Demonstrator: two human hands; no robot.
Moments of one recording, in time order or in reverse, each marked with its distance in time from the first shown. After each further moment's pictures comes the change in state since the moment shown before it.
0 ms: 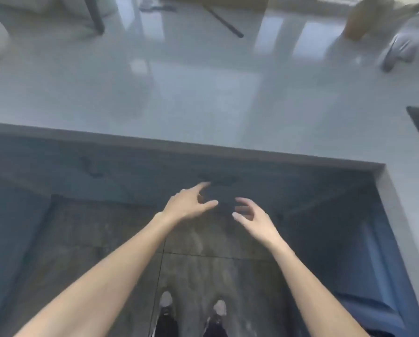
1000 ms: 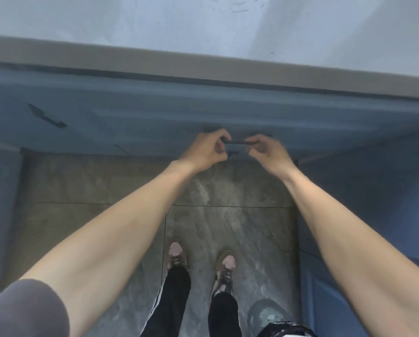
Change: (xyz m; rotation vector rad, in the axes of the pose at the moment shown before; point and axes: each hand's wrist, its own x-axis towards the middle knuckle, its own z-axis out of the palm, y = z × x) left_hand 0.137 -0.084 0.067 -0.184 -0.011 0.262; right_hand 0.154 0.070 0.051 -0.052 0.068 -0.093
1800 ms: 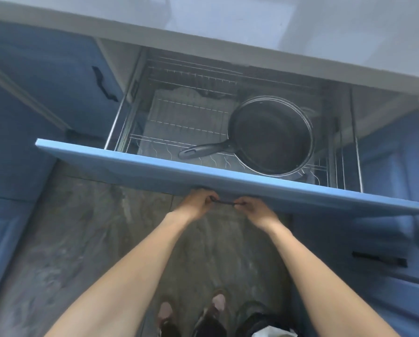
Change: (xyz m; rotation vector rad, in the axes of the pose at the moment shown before) left_hand -0.206 0.022 0.118 0.060 -0.003 -0.221; right_hand -0.203 0.063 0.041 -0.147 -0.305 0.072
